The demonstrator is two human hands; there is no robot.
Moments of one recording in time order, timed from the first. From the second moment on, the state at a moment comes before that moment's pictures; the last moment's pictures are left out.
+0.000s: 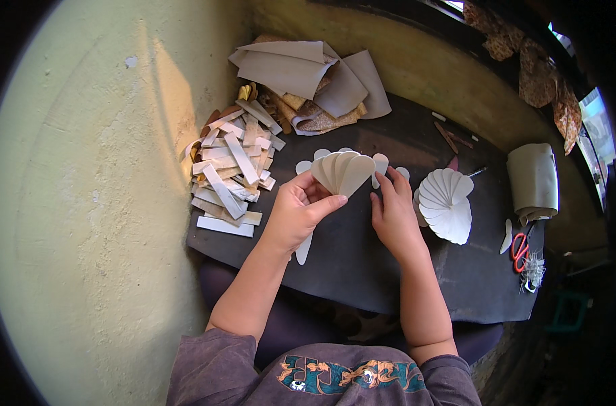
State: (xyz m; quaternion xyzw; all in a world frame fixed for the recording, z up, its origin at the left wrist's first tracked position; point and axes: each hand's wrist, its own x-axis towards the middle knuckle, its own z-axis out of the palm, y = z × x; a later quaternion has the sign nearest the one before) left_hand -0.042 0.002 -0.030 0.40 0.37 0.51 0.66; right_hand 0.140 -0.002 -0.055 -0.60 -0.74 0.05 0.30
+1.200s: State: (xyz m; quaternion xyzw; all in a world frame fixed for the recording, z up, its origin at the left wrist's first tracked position) left_hand -0.034 0.003 -0.038 0.33 0.38 0.52 0.69; right_hand 0.138 0.000 -0.029 -0.47 -0.43 0.55 0.53
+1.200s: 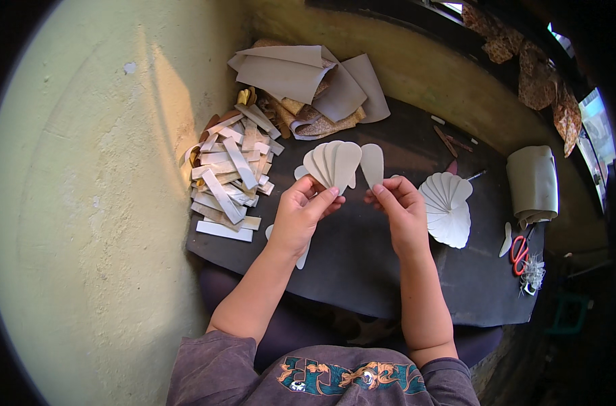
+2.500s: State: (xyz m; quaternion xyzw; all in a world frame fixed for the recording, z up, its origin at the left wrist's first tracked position) left_hand -0.027 -0.002 -0.041 0.34 0.38 0.51 0.70; right_hand 0.136 -0.004 -0.016 -0.42 -0.43 0.57 0.56
